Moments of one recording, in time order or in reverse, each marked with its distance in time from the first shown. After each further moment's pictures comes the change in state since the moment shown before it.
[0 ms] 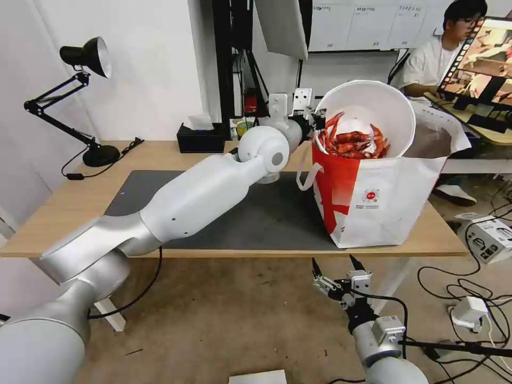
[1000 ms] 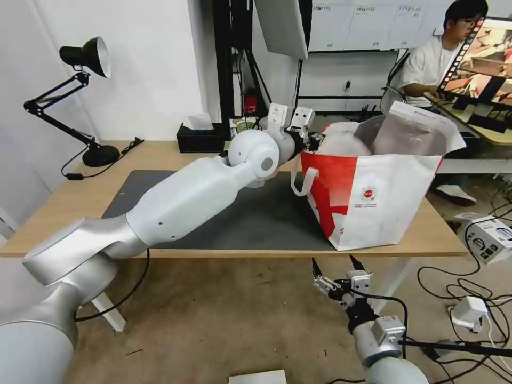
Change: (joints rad) left arm 0.012 0.057 0.005 -0.044 0.007 0.150 0.043; right arm 0.000 0.000 0.000 0.000 0.000 0.000 0.000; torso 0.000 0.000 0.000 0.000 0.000
